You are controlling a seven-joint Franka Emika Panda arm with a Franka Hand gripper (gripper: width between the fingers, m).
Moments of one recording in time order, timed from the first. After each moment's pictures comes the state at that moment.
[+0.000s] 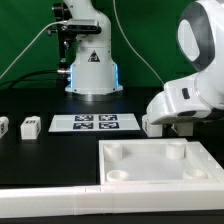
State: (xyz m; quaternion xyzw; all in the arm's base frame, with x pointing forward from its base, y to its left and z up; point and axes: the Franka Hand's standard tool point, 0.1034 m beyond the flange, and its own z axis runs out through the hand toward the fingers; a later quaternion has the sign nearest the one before) arm 0.380 0.181 0.008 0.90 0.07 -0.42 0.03
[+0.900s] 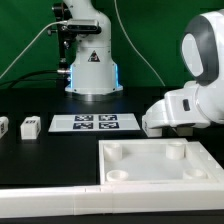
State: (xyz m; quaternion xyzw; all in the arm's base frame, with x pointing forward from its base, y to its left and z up) arm 0.378 0.179 0.004 0.88 0.07 -0.47 0.04
